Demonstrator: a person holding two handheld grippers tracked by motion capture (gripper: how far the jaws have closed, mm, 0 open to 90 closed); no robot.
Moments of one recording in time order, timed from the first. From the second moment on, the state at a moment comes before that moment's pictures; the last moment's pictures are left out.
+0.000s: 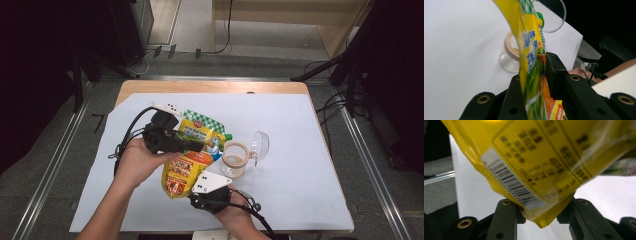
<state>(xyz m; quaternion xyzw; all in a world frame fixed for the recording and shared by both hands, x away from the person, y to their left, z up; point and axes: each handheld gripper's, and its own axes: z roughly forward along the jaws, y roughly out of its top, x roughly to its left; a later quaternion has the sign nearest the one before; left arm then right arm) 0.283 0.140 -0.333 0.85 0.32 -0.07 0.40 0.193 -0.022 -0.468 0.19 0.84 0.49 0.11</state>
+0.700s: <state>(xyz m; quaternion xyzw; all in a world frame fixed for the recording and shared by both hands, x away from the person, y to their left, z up) 0.293 0.110 -0.351 0.86 0.34 -0.08 0.38 0.186 -0.021 -0.452 0.21 0.83 0.51 0.03</state>
